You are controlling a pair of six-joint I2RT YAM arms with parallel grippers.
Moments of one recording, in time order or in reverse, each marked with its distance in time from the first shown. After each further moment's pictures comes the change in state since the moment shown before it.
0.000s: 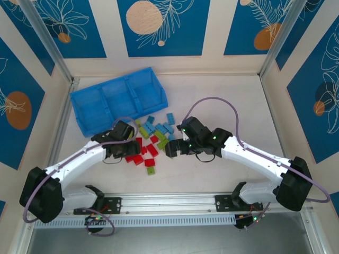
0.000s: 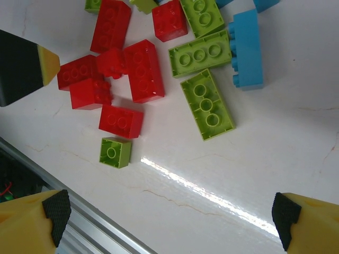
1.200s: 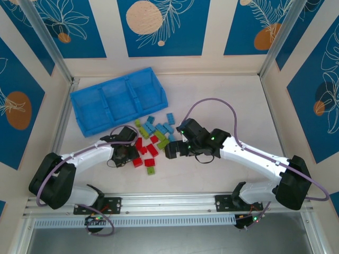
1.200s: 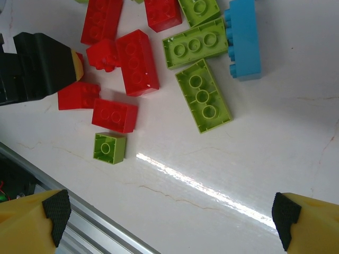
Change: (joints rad) left arm 0.000 0.146 -0.089 0.084 -0.029 -0.273; right arm 0.026 0.011 0.000 -0.019 0.019 0.023
